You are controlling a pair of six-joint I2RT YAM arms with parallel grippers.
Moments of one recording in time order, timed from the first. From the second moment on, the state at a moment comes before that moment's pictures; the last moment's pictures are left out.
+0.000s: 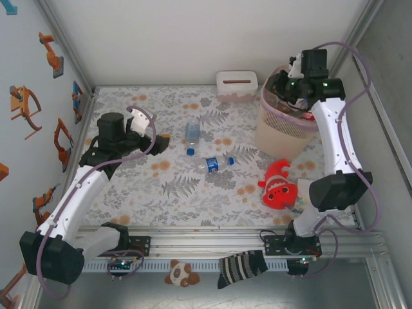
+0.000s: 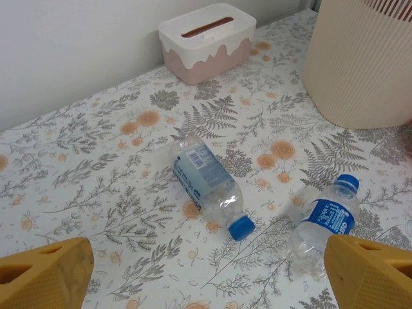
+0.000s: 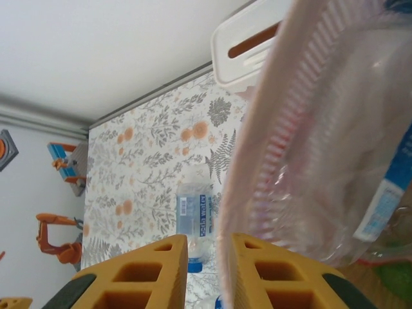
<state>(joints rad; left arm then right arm) -0.30 1.08 0.95 -0.39 0.36 0.21 0.11 1.67 1.94 -0.97 -0.41 0.54</state>
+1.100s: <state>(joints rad) -0.30 1.08 0.95 -0.39 0.36 0.21 0.53 1.67 1.64 -1.02 -0.40 -0.99</state>
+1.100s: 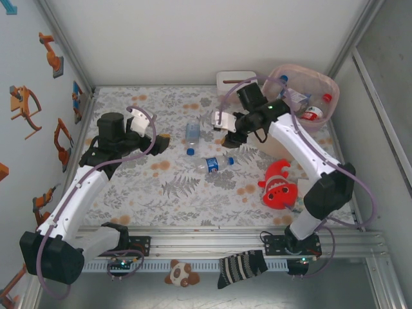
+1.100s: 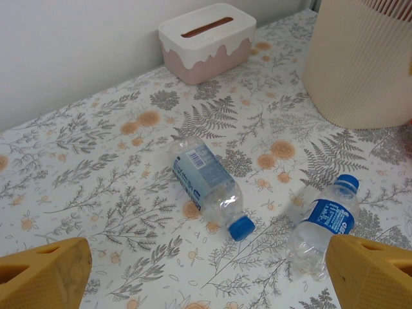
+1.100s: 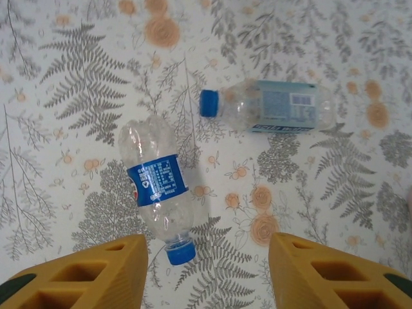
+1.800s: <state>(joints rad) -0.30 1.08 0.95 -0.39 0.36 0.21 0.67 1.92 1.54 -0.90 -0.29 -1.16</state>
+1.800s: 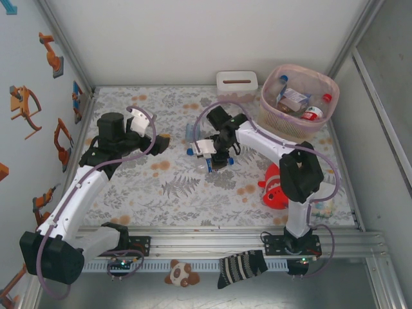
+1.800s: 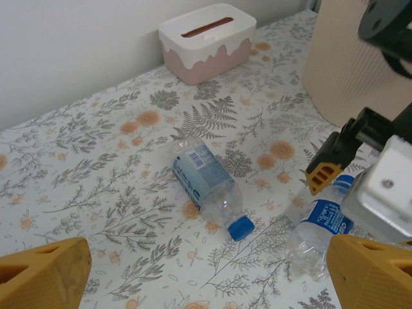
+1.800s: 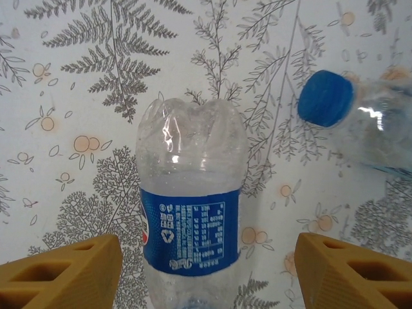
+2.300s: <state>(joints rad) -0.30 1.08 0.95 -0.39 0.37 0.20 0.68 1.98 1.46 -0.82 -0.27 -1.14</state>
